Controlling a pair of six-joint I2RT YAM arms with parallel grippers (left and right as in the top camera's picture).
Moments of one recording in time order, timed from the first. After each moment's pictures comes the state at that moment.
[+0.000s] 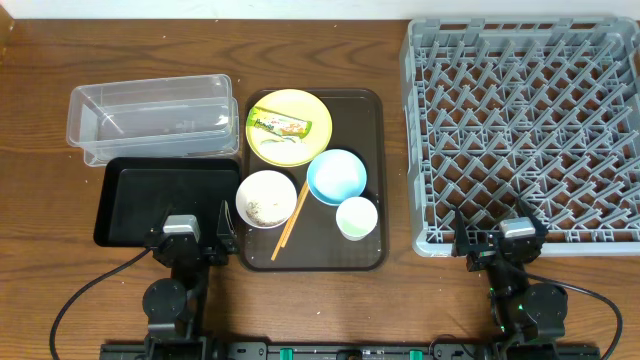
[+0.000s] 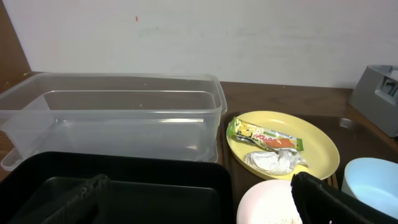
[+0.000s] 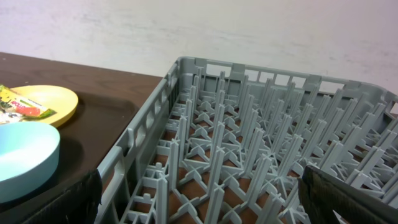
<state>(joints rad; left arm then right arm) 0.01 0.01 0.02 -0.11 0.00 -0.07 0.09 0.01 0.01 -0.07 -0.05 -0.08</state>
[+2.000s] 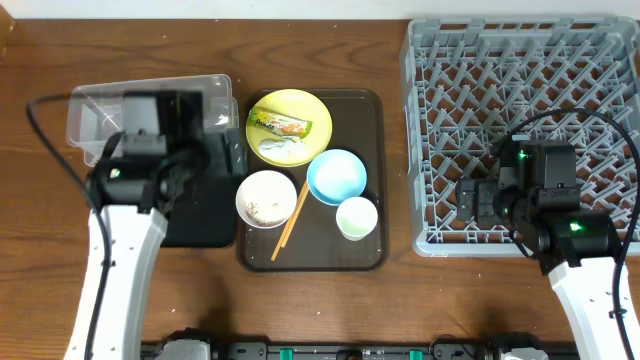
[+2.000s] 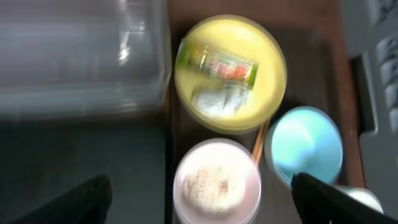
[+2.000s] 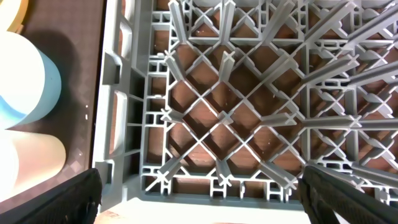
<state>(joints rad) -0.05 1.30 1.24 -0.85 0.16 -0.11 0.09 1.08 0.94 -0.86 -0.03 0.07</state>
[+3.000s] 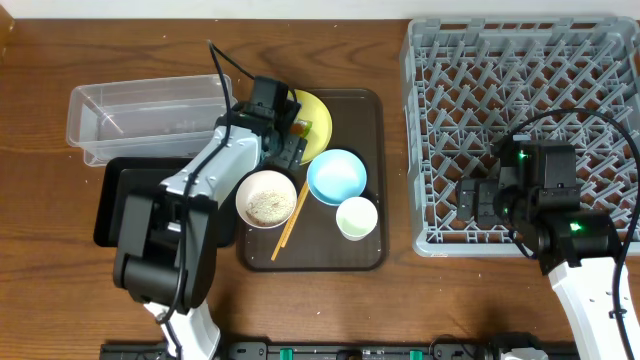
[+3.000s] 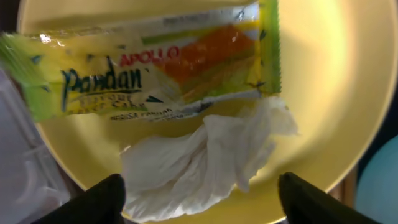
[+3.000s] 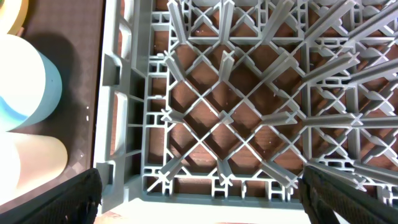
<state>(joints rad) -0.28 1.91 1.26 -0.55 -0.01 0.09 0.09 1.08 0.94 -0.86 -0.03 0.09</state>
